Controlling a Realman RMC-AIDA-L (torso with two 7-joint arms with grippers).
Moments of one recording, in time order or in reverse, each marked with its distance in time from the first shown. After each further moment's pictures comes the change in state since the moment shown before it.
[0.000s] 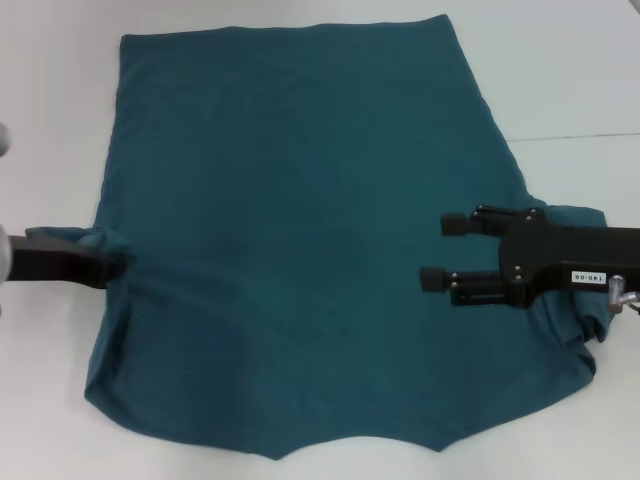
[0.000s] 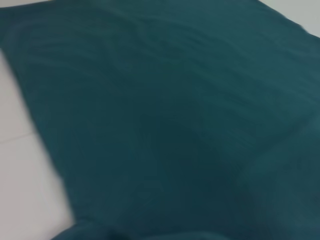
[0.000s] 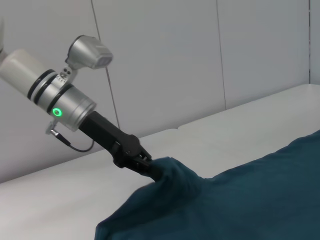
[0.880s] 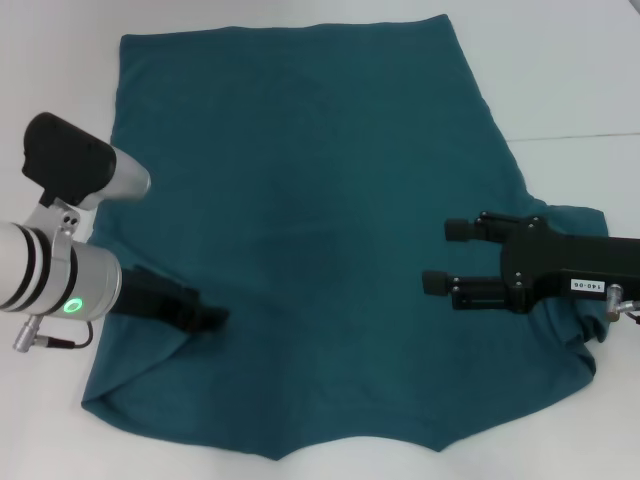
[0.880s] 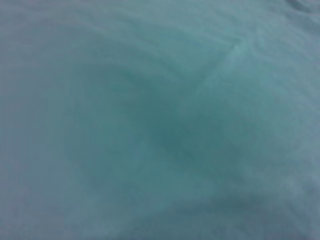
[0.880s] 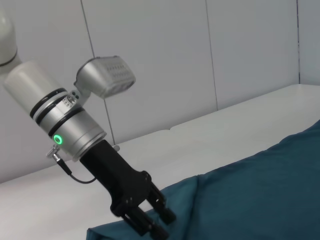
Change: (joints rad) left arm -0.071 -0.007 0.258 -0.146 -0.004 -0.062 -0.028; right arm 0.001 -0.003 0.030 0.069 -0.004 0.023 -0.057
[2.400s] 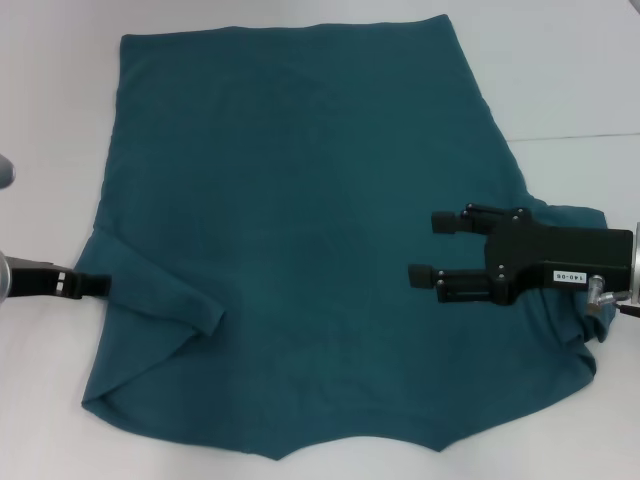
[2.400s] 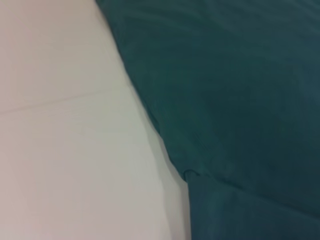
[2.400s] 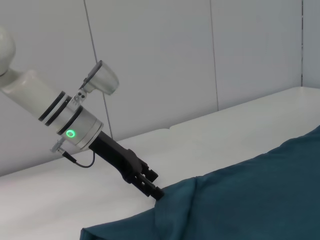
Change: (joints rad) left arm 0.007 0.017 -0.250 -0.143 0.184 -0.311 -0.099; right arm 0.027 0.003 -0.020 0.016 0.000 0.039 -0.022
